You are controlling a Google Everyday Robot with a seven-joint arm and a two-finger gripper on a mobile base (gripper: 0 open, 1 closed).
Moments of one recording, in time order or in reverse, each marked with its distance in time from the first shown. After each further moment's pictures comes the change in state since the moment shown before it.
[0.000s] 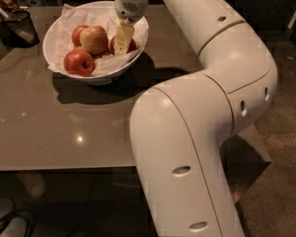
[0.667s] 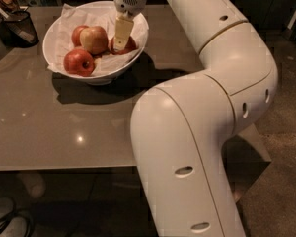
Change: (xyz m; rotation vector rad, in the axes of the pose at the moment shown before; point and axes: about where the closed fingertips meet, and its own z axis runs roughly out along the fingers) arm -0.009 -0.004 -0.015 0.035 -0.019 -0.019
